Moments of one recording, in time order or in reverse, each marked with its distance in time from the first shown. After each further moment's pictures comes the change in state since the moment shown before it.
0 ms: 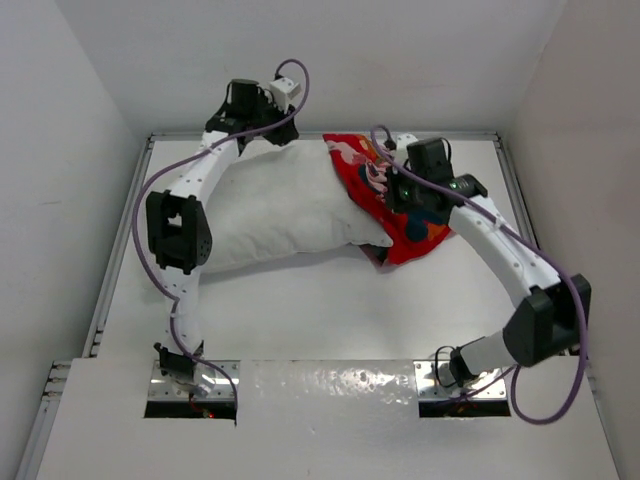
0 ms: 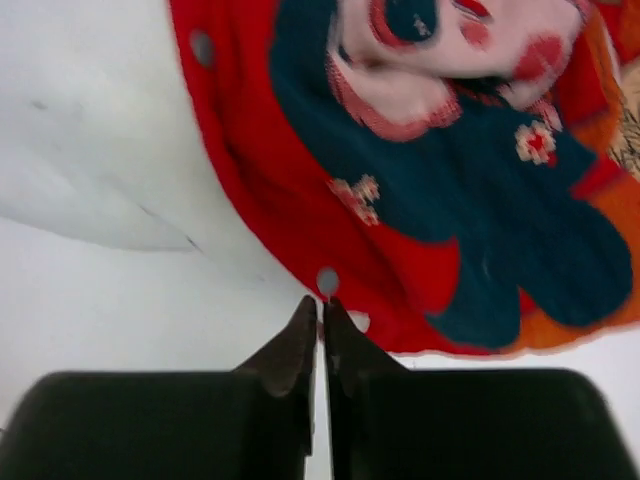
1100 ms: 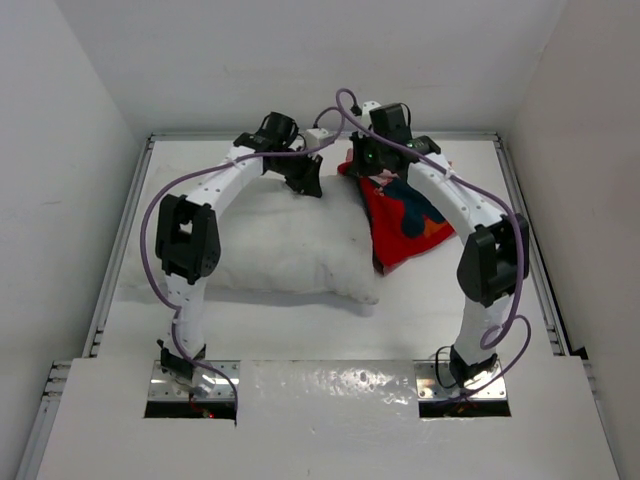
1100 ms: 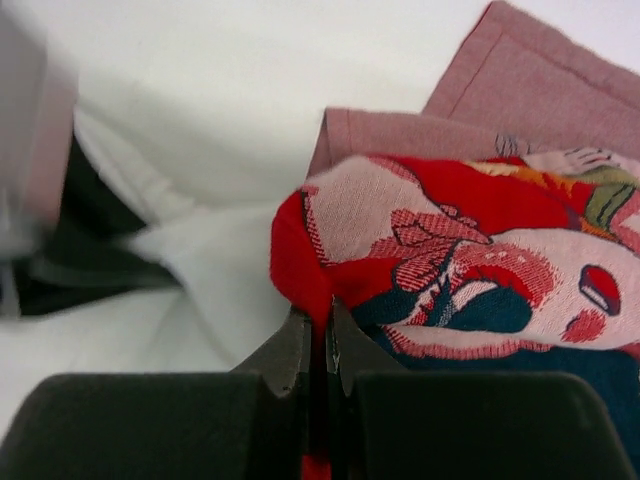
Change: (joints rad) left arm -0.138 -0.074 -0.146 -0.374 0.145 0.122; right arm 0.037 0.413 0.407 0.094 0.000 0.062
